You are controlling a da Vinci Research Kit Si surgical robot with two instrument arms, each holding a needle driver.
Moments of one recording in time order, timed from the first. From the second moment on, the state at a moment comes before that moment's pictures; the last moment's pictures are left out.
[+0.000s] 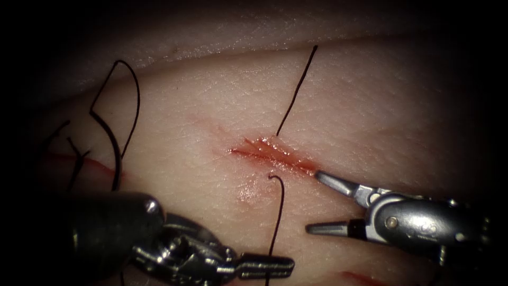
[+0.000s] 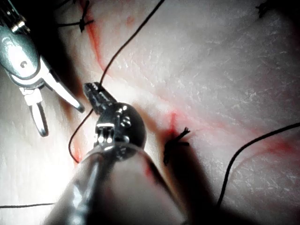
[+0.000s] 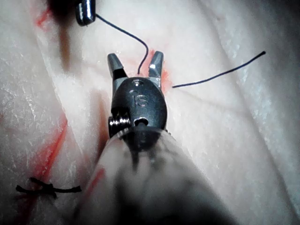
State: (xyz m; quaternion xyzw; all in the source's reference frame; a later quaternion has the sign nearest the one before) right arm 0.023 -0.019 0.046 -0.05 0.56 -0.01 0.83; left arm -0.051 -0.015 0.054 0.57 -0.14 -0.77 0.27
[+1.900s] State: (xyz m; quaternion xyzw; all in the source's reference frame) right arm 0.027 -0.012 0.053 -0.08 0.56 -0.12 0.82; left arm -0.051 -0.016 0.051 0.58 -0.18 -0.76 0.21
